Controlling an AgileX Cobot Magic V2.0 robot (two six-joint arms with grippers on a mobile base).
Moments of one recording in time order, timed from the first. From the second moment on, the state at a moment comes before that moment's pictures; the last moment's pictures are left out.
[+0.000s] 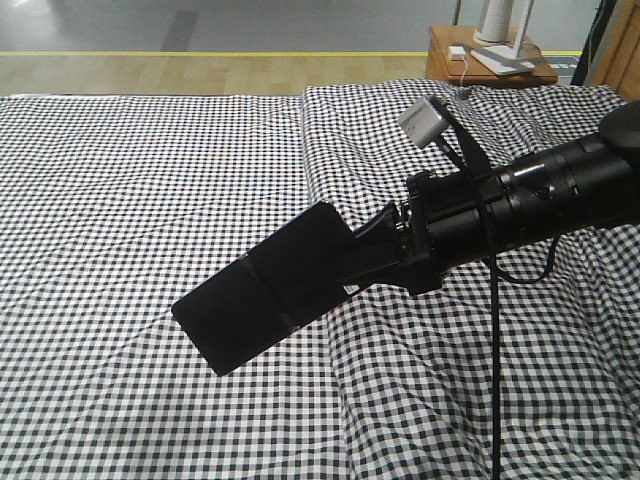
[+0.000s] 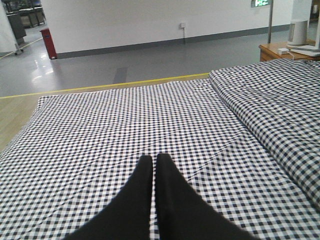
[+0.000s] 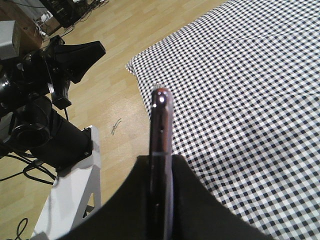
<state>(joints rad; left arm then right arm) 0.03 -0.01 0.03 -0.03 0.18 0.15 0.25 1.53 -1.15 1.18 1.20 -1.19</state>
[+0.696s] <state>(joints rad) 0.03 -0.01 0.03 -0.03 0.18 0.15 0.25 1.53 -1.15 1.18 1.20 -1.19</state>
